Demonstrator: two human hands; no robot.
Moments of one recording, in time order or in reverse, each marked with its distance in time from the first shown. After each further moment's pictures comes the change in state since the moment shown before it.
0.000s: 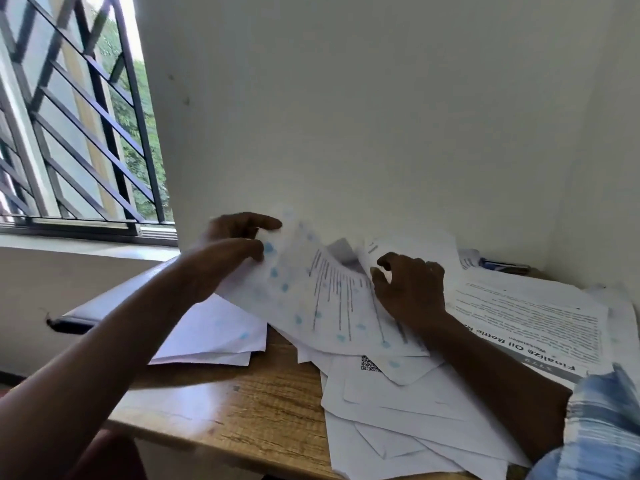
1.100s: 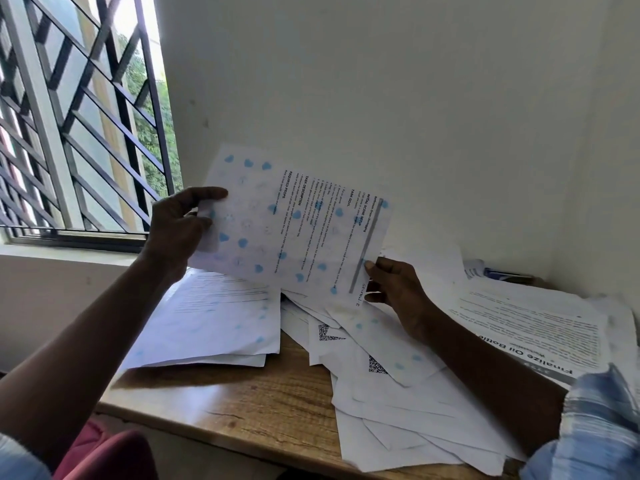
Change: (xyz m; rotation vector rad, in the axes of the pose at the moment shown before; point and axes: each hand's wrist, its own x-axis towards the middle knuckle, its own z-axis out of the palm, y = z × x) left_hand 0.021 0.003 -0.067 -0.089 0.393 0.276; right_hand -0.003 -0.034 -0.025 1.361 -0.361 0.216
